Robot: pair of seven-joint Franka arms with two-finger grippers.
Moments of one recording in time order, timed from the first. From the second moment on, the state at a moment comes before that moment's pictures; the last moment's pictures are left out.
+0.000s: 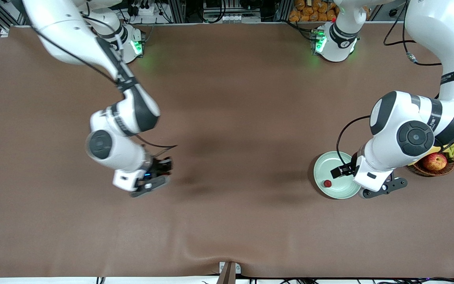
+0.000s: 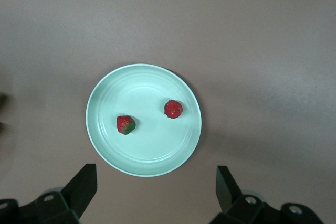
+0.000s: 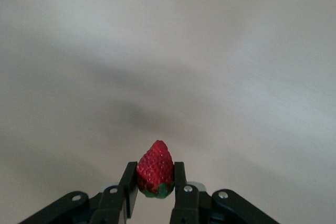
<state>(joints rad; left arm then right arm) 0.08 0.50 -0.37 -1.50 0.23 1.92 -0.62 0.28 0.64 0.19 -1.50 0.08 2.23 -0.09</state>
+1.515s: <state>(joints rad) -0.09 0.62 -0.39 -1.54 0.20 2.06 -0.88 0.74 0.83 0.04 -1.32 0.08 2.41 -0.09</state>
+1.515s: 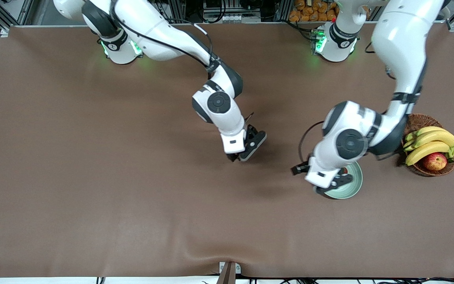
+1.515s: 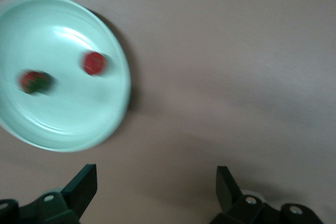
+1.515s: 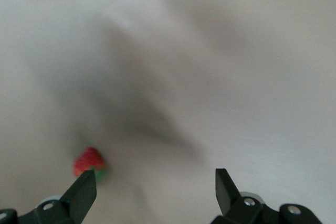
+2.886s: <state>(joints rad) -0.37 0.75 -0.37 -1.66 0.20 2.19 -1.36 0.07 0.12 -0.10 -1.49 0.08 1.60 -0.11</state>
